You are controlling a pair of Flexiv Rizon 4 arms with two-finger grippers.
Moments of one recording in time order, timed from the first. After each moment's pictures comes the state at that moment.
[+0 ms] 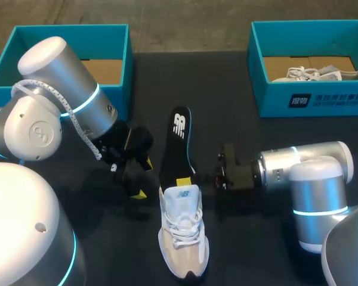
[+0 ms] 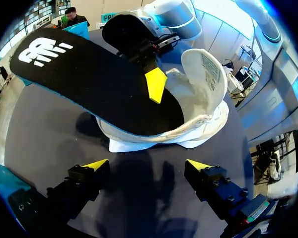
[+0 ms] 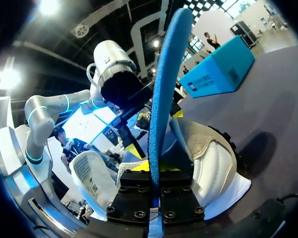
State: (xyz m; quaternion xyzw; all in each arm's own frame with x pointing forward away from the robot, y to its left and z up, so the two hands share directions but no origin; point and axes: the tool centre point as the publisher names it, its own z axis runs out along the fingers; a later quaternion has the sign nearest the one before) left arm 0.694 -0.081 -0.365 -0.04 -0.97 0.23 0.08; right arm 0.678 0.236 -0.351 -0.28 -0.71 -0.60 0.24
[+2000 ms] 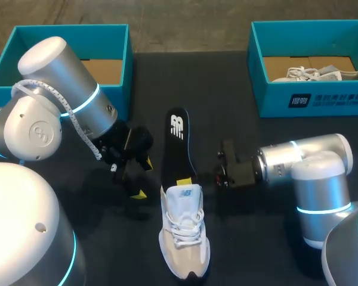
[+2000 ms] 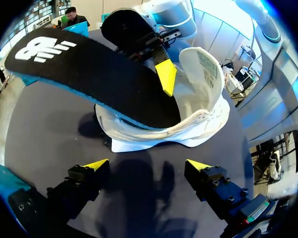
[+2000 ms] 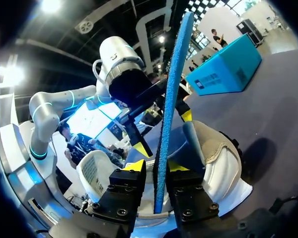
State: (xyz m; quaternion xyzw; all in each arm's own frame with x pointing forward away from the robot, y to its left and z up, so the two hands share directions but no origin) left arm 0.694 -0.081 -0.365 -0.04 -0.97 0.23 0.08; right arm 0.672 0.234 -0.342 -0.25 -0.72 -0.60 0.26
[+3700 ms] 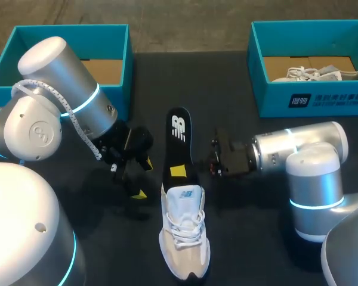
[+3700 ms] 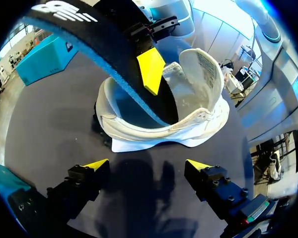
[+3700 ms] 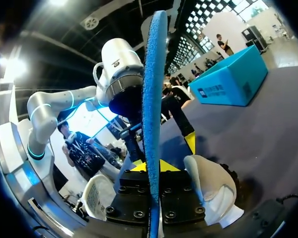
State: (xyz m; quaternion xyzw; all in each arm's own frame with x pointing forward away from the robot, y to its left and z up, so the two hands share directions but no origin) left arm 0.694 -0.081 -0.365 -0.04 -0.97 0.23 0.08; right arm 0.692 0.248 -0.320 -0.24 -0.72 -0.61 0.24
